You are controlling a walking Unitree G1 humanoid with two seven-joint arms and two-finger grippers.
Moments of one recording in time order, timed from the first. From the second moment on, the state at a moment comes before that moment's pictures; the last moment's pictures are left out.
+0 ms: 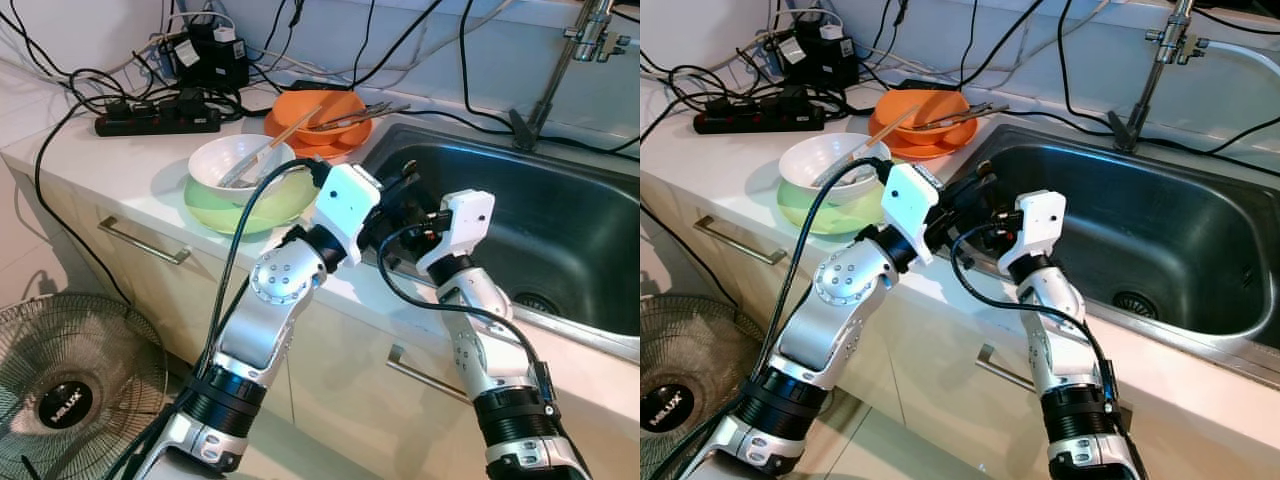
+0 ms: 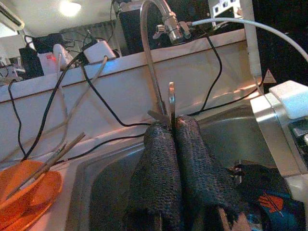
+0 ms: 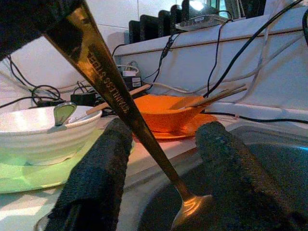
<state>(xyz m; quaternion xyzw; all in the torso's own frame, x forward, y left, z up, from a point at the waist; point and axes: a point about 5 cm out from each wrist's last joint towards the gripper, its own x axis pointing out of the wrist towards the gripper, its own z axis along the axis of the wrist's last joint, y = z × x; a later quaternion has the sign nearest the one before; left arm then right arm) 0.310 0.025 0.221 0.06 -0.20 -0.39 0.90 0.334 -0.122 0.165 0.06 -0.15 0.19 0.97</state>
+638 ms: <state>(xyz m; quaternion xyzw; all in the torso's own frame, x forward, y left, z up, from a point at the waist) 0.311 0.026 0.222 0.06 -0.20 -0.39 0.90 0.333 -0.114 0.163 0.06 -0.15 0.20 0.97</state>
